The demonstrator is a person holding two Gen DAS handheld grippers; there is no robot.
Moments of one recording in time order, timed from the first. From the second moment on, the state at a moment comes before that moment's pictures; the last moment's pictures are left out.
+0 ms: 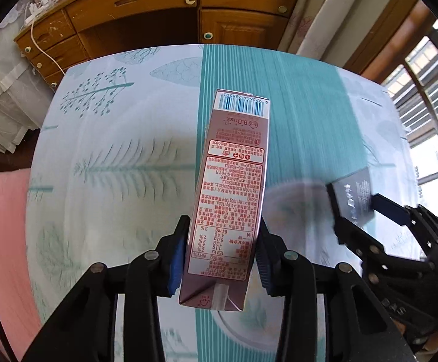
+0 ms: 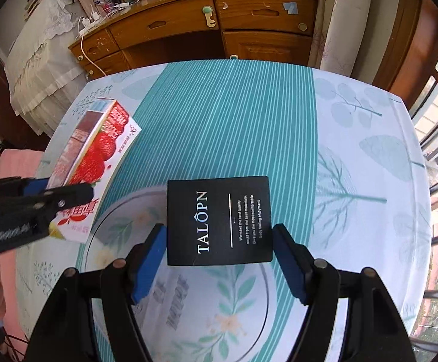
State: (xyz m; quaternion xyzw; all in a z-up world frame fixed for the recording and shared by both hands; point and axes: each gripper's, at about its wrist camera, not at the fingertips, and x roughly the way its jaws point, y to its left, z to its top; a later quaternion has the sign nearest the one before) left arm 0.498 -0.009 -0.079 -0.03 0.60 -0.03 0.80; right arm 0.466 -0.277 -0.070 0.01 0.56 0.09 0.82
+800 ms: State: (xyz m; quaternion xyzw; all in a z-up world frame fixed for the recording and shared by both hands) left arm 0.169 0.077 0.024 -0.05 0.55 -0.10 0.83; right arm 0.172 -0.186 0.017 0.08 0.52 0.01 0.85
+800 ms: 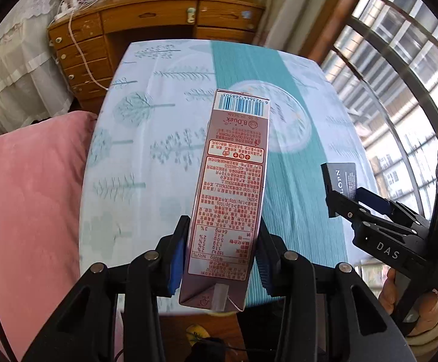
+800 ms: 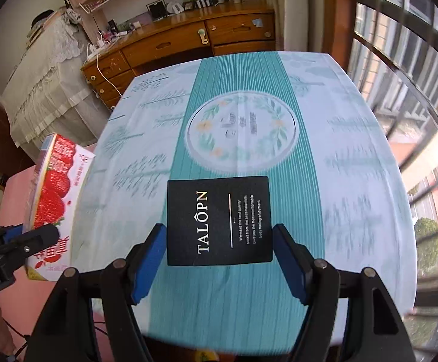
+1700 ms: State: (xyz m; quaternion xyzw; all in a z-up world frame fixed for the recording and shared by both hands) left arm -0.026 0.022 -0.154 -0.05 0.66 -0.05 0.75; right arm -0.007 -0.183 -0.146 0.14 0.64 0.06 0.76
